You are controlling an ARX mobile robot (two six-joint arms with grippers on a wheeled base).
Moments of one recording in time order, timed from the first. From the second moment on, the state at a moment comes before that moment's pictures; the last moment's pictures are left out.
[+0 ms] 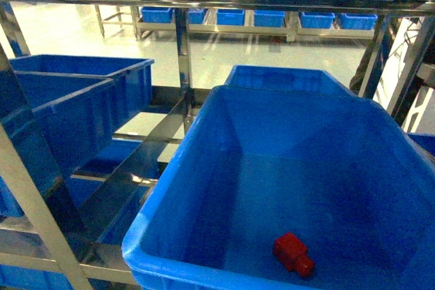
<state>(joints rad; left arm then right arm) 0.00 0.01 0.01 0.00 0.00 0.00 0.00 0.07 0.06 -0.01 0.00 -0.03</state>
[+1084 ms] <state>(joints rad) 0.00 0.01 0.01 0.00 0.00 0.00 0.00 0.01 0.01 0.00 0.00 -0.01</state>
